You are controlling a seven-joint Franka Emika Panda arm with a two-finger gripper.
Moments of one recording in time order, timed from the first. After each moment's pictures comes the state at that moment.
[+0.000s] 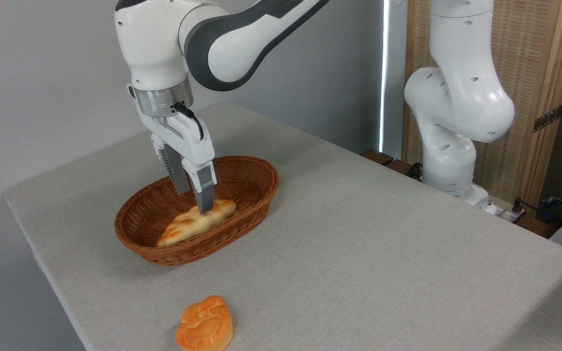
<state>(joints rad) -0.22 0.06 -0.11 -1.90 -0.08 1.97 0.47</state>
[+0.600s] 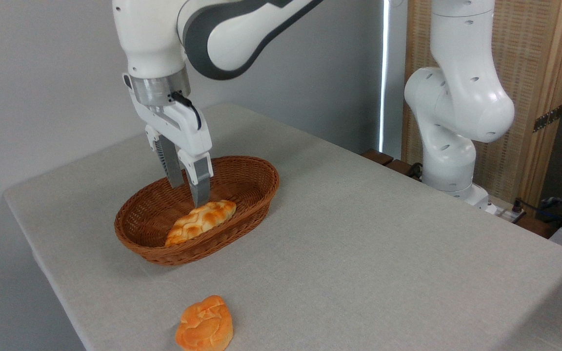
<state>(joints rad) -0.22 0.04 -0.11 -1.86 -0.08 1.94 0.46</state>
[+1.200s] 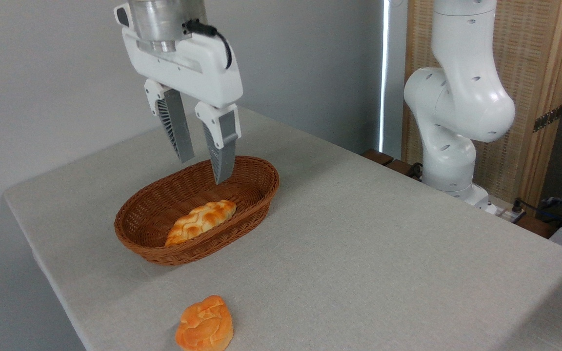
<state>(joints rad) -0.20 0.03 0.13 -1.55 -0.07 1.59 0.60</state>
